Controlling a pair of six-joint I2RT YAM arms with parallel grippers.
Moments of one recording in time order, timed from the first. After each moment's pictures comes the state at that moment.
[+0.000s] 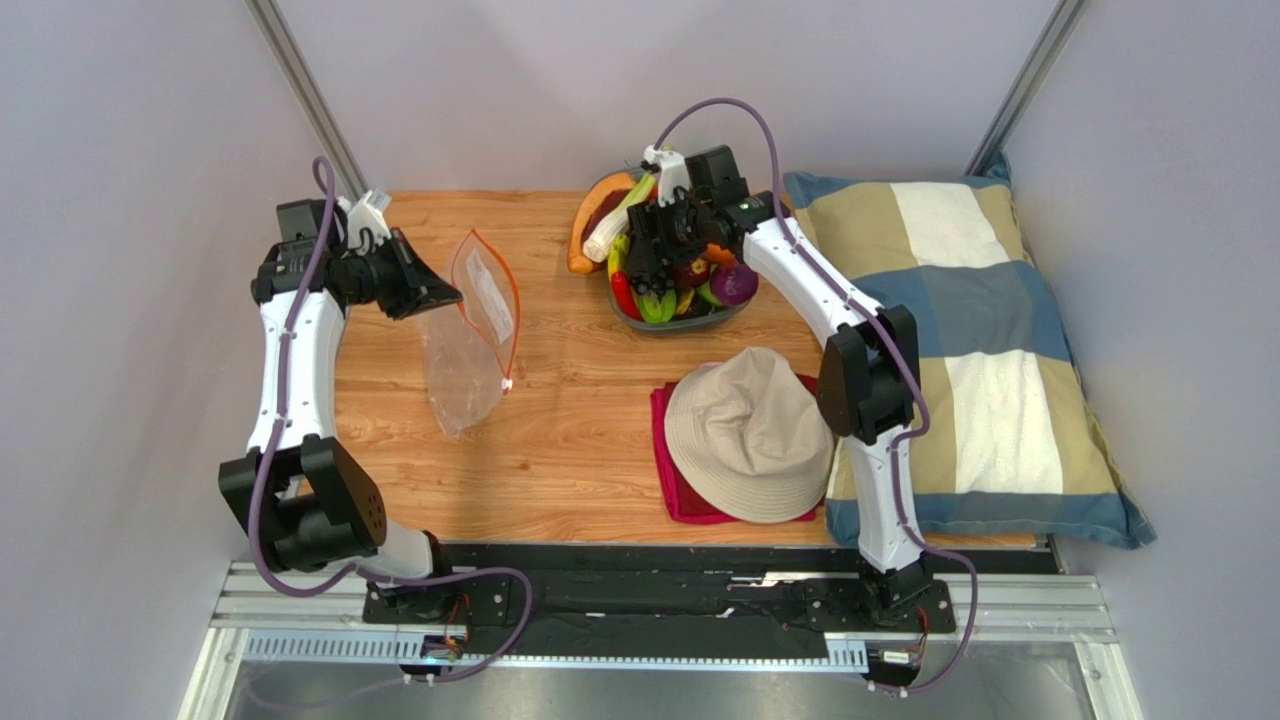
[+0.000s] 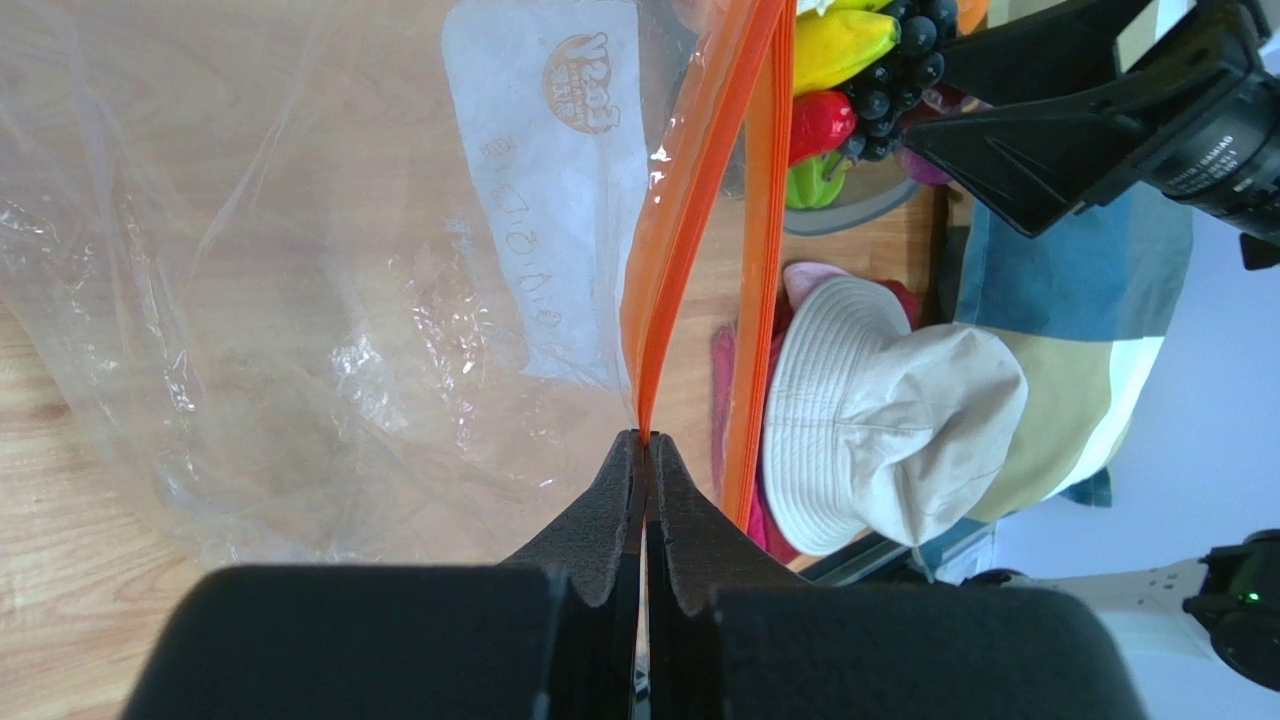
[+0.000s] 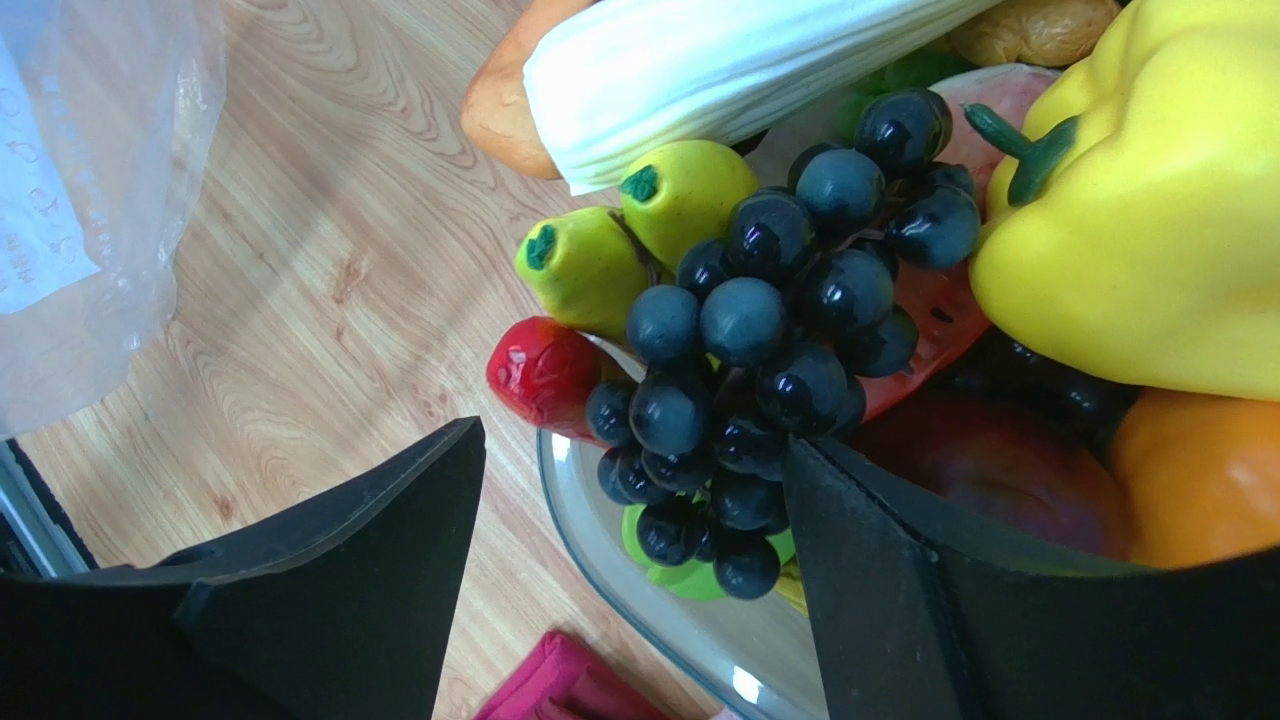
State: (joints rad) left arm 0.27 1.45 1.40 -0.83 0.74 -0.26; right arm 0.46 2.19 2.09 -0.61 -0.42 0.05
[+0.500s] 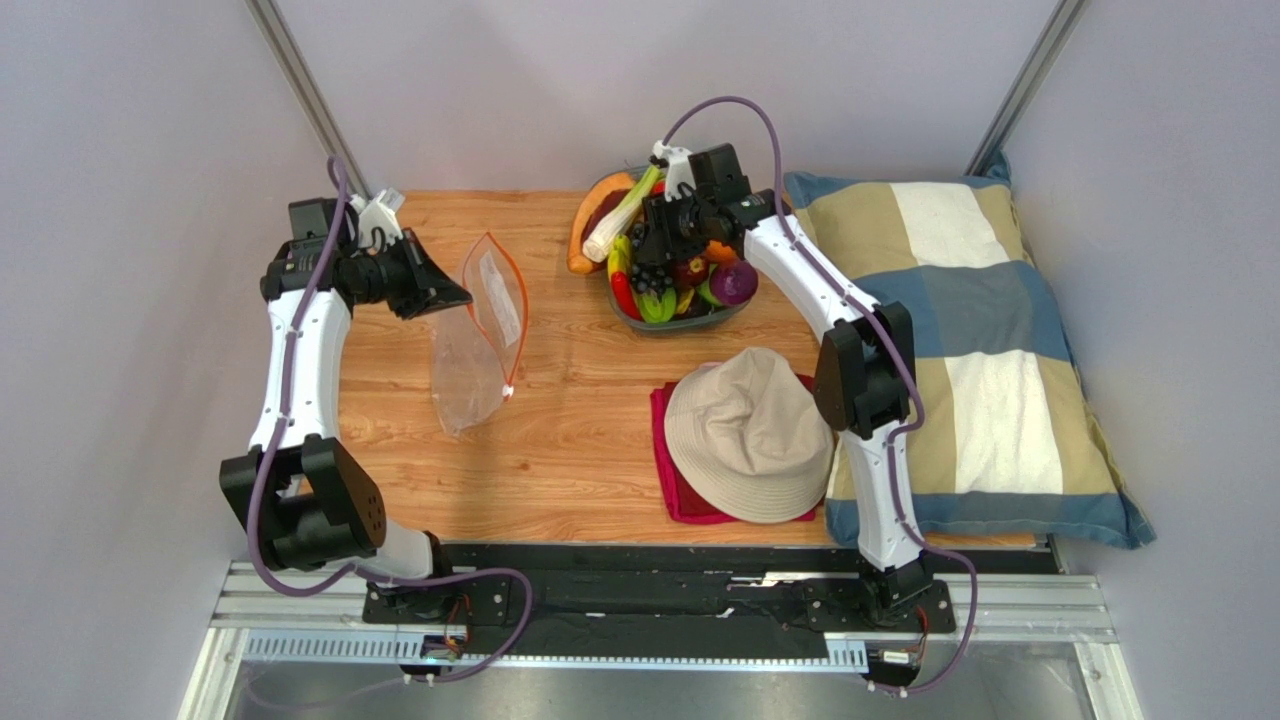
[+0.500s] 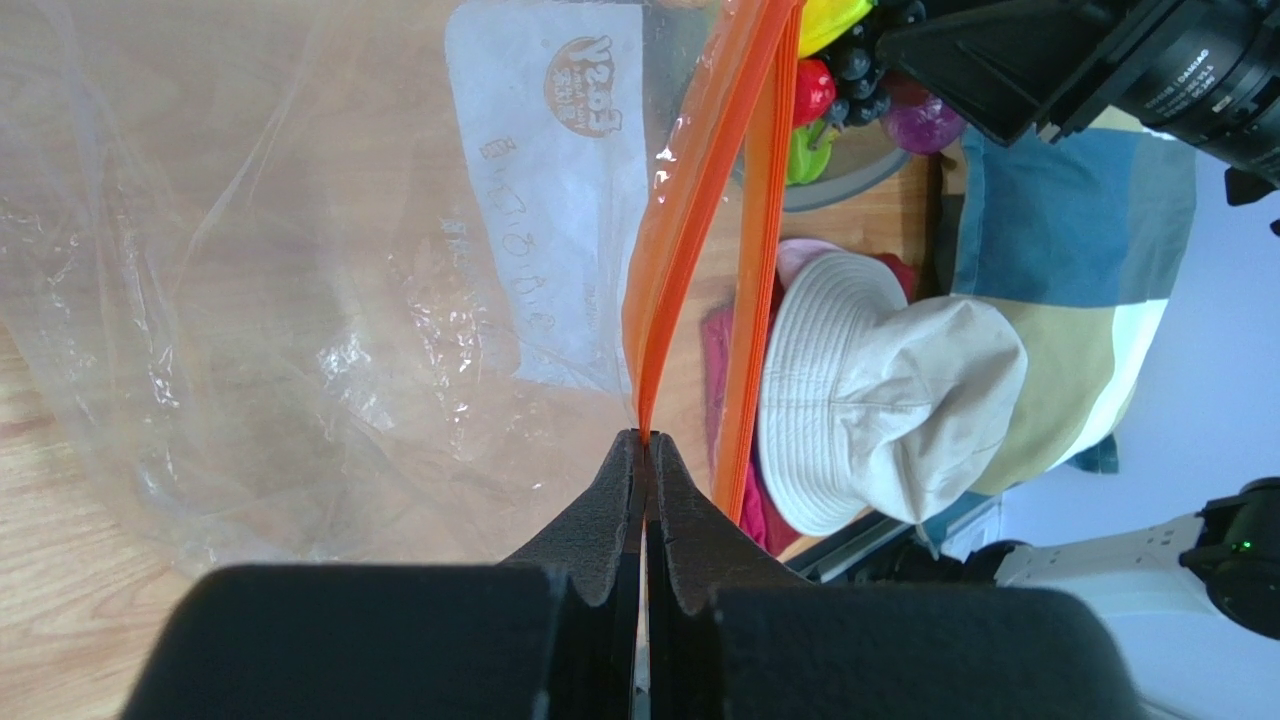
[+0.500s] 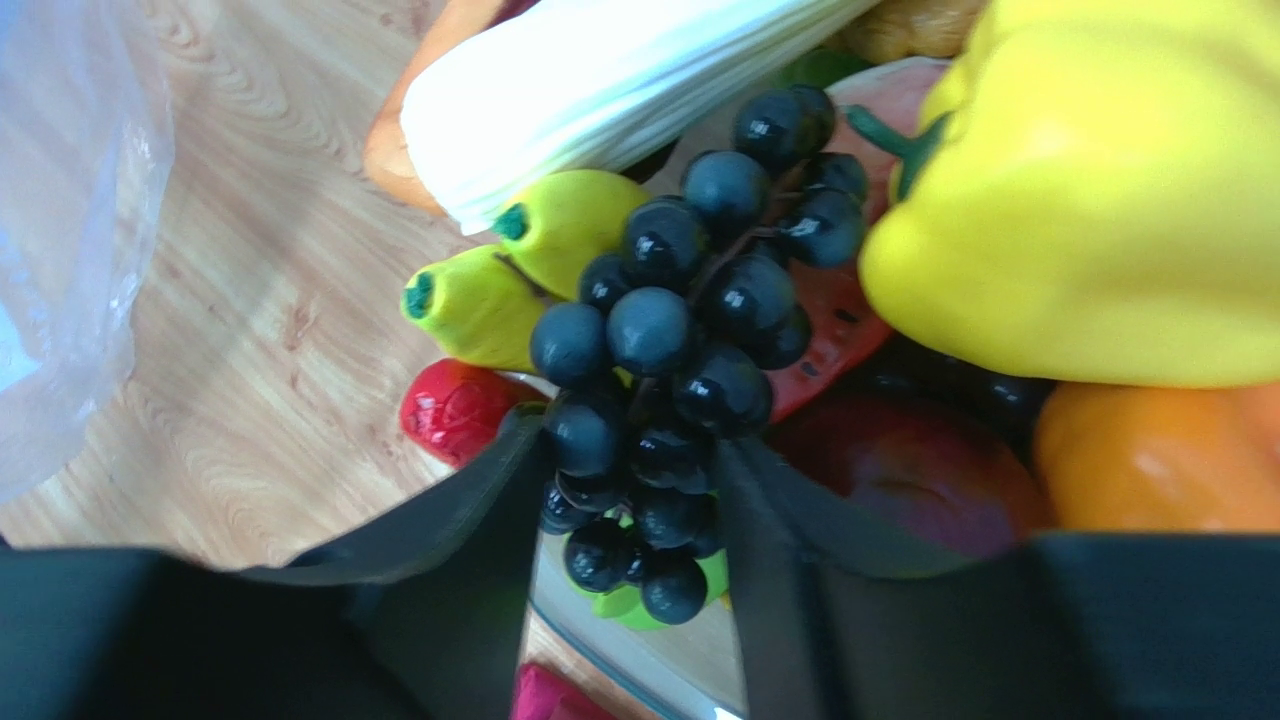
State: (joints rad) left arm 0.24 1.45 1.40 -0.83 0.75 -0.24; right arm 0.44 2.24 2.13 -0.60 -0.37 0.10
